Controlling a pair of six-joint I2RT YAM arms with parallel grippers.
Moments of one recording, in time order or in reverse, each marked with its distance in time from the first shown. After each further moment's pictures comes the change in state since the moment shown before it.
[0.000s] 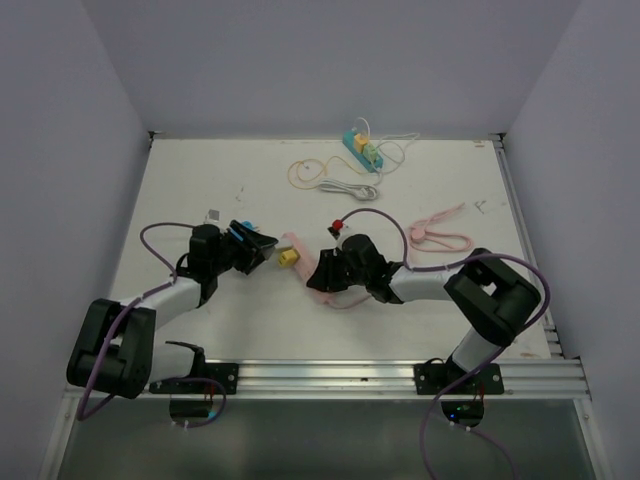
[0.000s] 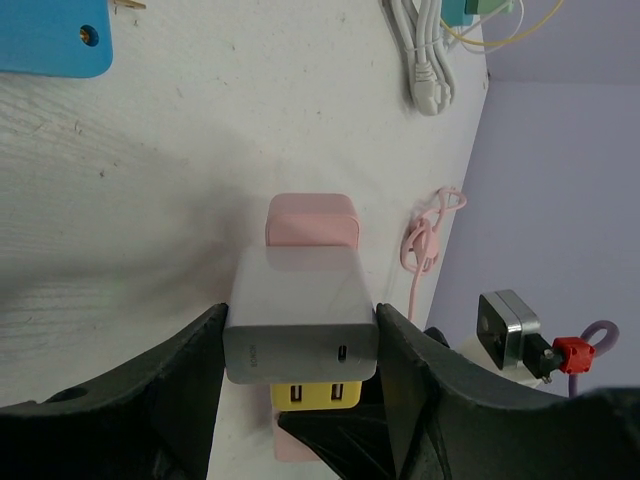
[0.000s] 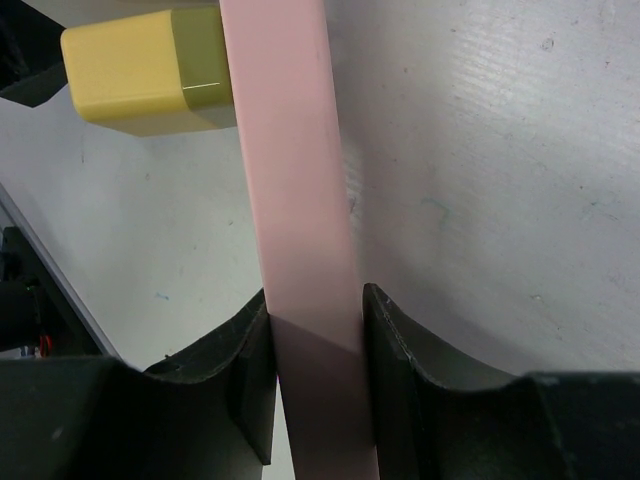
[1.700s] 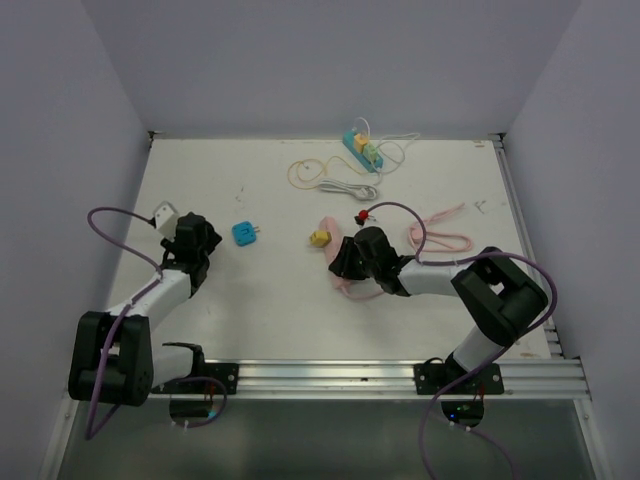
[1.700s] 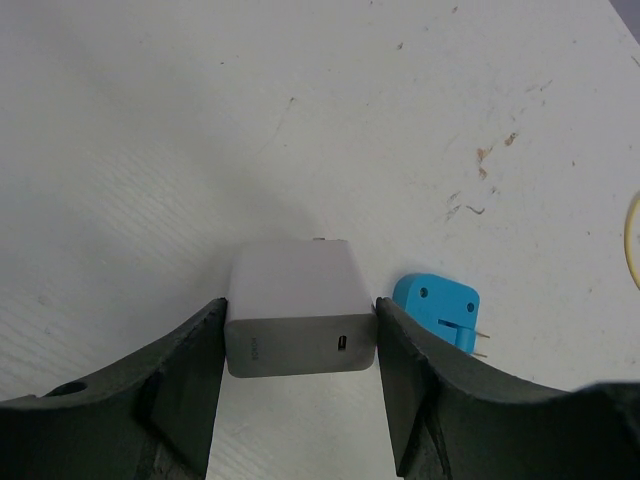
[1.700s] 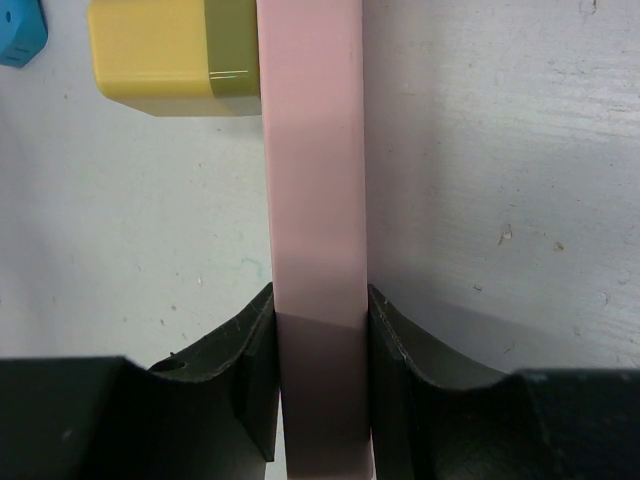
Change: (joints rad) left arm 0.111 -0.054 0.100 -0.264 -0.781 0.394; right arm -0.099 -0.019 0.000 -0.103 0.185 0.079
